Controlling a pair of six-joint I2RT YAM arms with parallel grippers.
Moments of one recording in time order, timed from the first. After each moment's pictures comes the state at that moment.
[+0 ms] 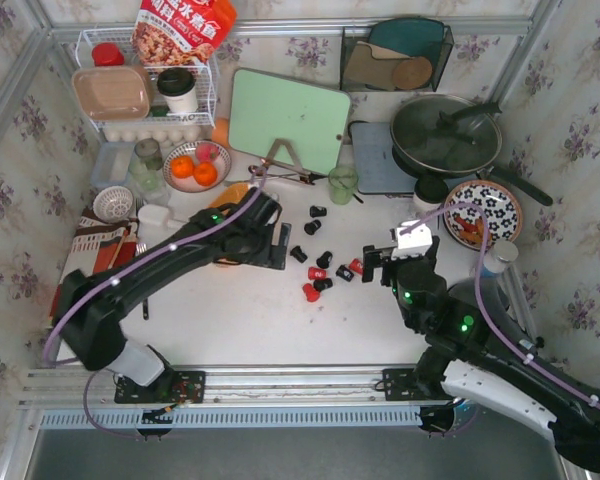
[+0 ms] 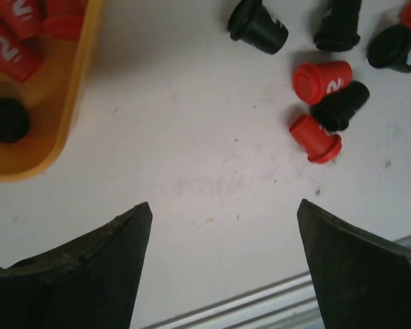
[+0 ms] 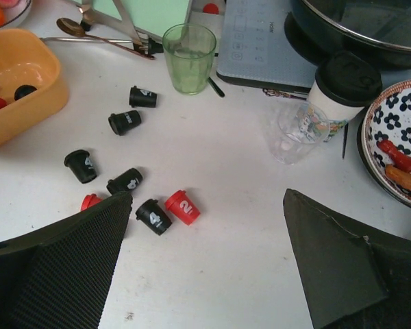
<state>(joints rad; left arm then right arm) -0.76 1.47 1.24 -0.79 -0.06 -0.46 0.93 0.63 0.65 -0.31 0.79 0.17</state>
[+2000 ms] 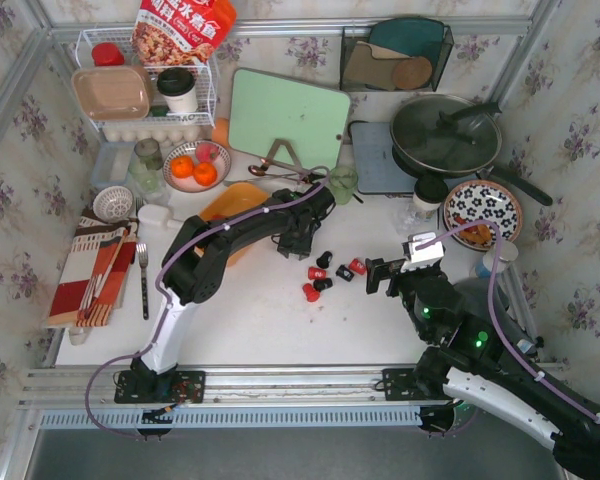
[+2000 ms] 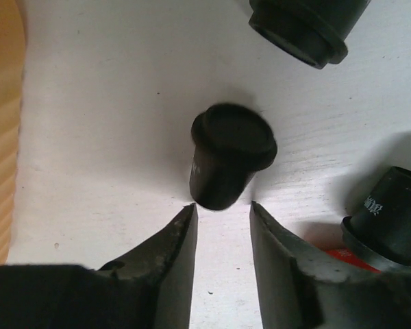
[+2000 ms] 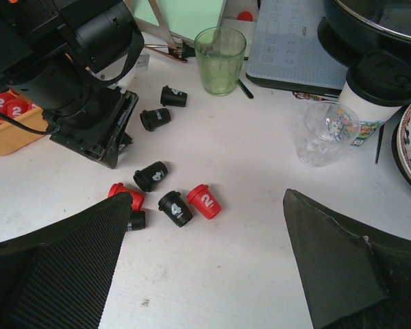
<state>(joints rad) -0.80 2.25 1.83 -0.90 -0.18 -0.53 0.93 0.42 0.55 -0.32 0.68 0.16</state>
